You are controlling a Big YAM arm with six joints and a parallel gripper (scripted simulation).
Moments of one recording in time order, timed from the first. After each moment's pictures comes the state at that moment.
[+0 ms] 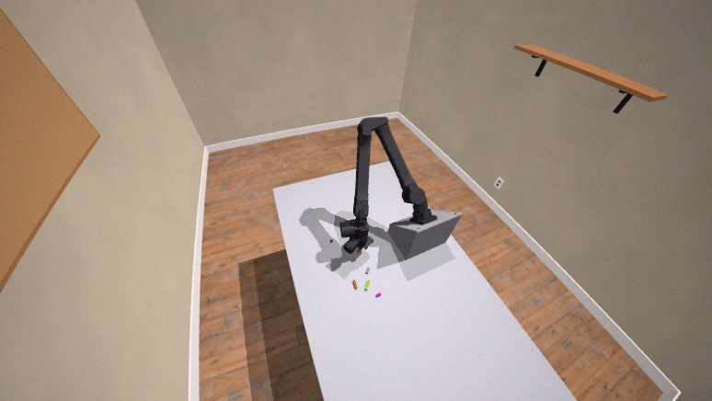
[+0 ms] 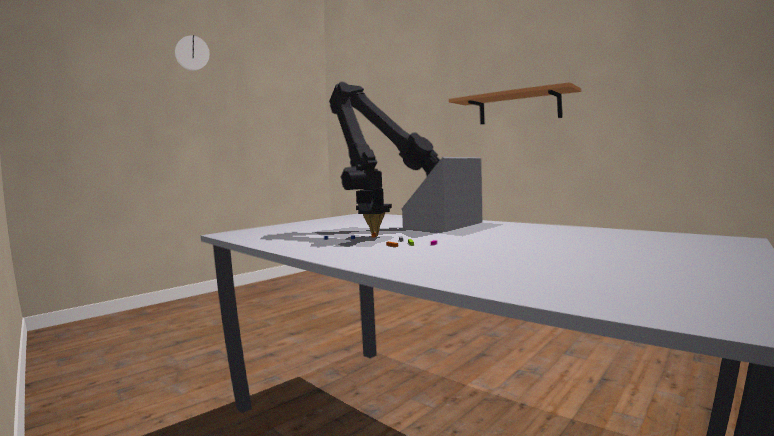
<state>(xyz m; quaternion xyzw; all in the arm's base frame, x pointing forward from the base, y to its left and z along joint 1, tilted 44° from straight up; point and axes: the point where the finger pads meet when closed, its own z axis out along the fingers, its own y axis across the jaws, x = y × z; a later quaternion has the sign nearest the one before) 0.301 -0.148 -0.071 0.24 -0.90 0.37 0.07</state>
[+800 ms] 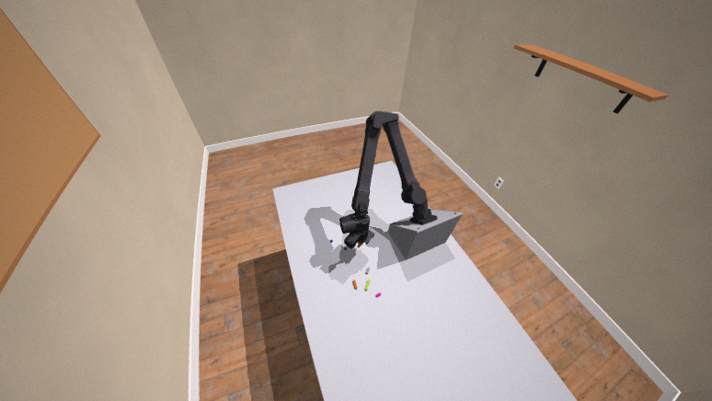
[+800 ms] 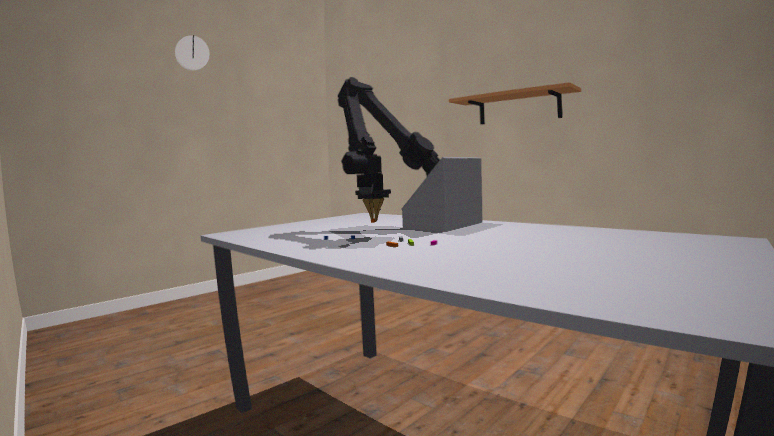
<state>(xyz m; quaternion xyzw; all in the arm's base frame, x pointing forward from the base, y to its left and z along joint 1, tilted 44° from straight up) 0.300 -0.116 -0.037 0.26 -0.89 0.37 0.08</state>
